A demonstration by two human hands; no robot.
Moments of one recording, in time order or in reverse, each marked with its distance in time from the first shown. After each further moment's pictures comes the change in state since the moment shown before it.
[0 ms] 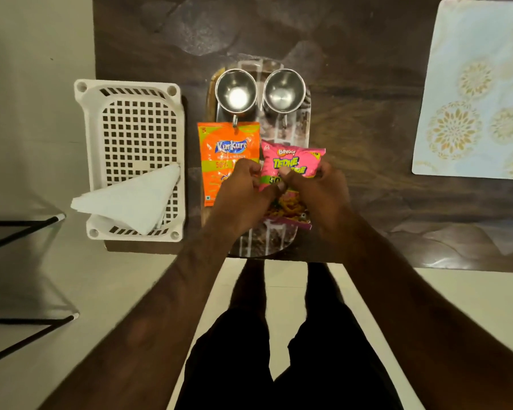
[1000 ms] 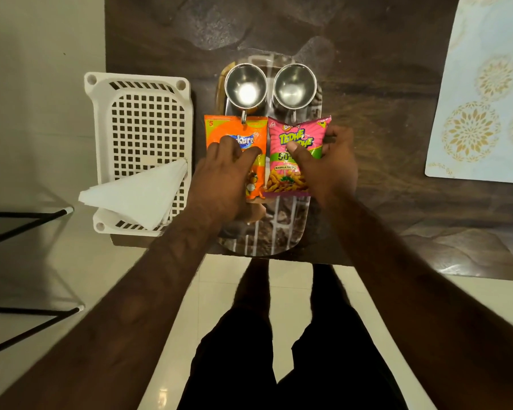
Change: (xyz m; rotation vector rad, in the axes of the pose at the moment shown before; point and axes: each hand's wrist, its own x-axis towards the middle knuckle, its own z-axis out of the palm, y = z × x) left_hand 0.018 -0.020 -0.044 0.940 0.064 0.434; right_hand 0.022 -0.023 0.011 -0.287 0.242 -0.308
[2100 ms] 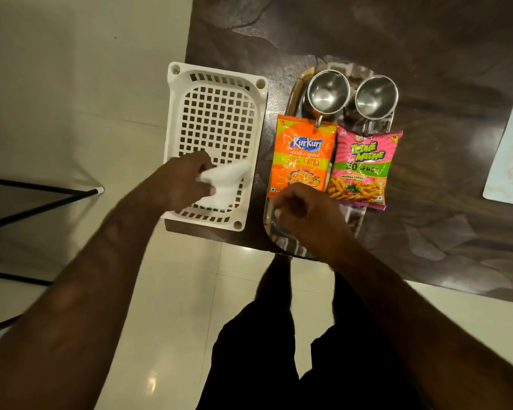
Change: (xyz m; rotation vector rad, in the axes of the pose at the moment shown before) left_hand -0.056 -0.165 -0.046 -0.429 -0.295 -0.339; right_hand -0.106 -0.037 0.047 -0.041 -0.641 -0.139
